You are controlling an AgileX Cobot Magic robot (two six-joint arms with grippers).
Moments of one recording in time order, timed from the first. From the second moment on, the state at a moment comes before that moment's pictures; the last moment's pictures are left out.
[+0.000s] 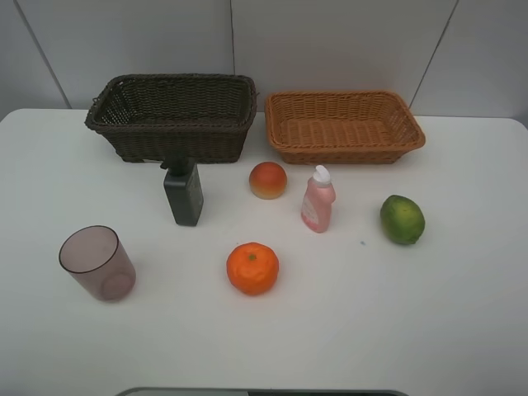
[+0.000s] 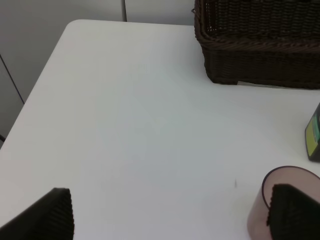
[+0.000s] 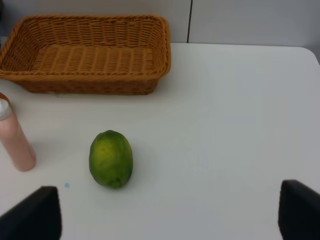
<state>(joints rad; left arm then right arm) 0.02 -0.01 -0.50 0.08 1.07 -0.09 0.03 0.00 -0.52 -0.07 1.06 0.01</state>
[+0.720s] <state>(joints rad) 0.02 -0.01 -0.50 0.08 1.07 -0.09 0.03 0.00 -0.52 -0.07 1.06 0.01</state>
